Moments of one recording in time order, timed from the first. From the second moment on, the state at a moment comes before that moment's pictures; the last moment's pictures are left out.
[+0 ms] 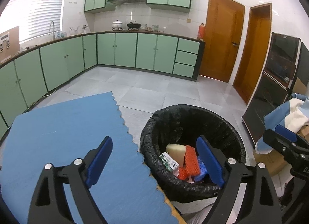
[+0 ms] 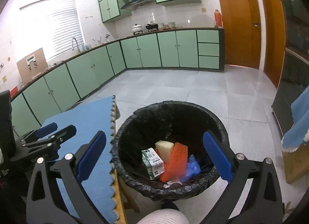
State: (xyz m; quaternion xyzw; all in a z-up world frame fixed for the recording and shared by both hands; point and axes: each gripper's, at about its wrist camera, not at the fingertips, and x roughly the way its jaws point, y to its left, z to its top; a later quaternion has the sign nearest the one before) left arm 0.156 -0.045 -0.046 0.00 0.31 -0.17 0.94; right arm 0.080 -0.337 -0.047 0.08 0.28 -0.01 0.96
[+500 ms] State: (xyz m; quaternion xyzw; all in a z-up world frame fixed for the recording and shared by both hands) left arm 0.123 -0.012 -0.023 -0.01 0.29 -0.16 0.94; right arm 0.052 -0.313 -0.015 0.06 0.26 0.01 0.96
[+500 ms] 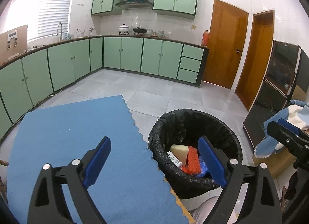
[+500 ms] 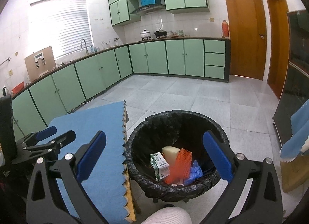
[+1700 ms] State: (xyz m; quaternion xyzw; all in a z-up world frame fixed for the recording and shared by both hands) left arm 0.097 0.001 0.005 0.00 0.27 -0.15 0.95; right arm 0.048 -0.290 0.001 0.04 0.24 0.03 0.97
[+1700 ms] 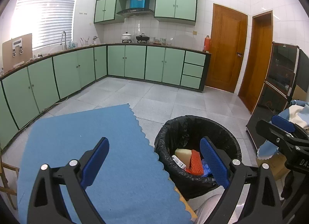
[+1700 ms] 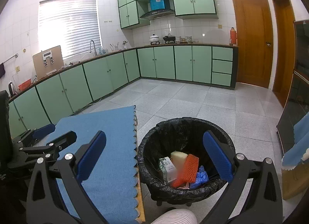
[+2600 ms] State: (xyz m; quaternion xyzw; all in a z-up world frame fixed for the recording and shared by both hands) left arm 0.093 0.001 0.010 0.00 0.26 -0.14 0.96; right arm 0.050 -0.286 0.001 0.04 0.24 0.03 0.97
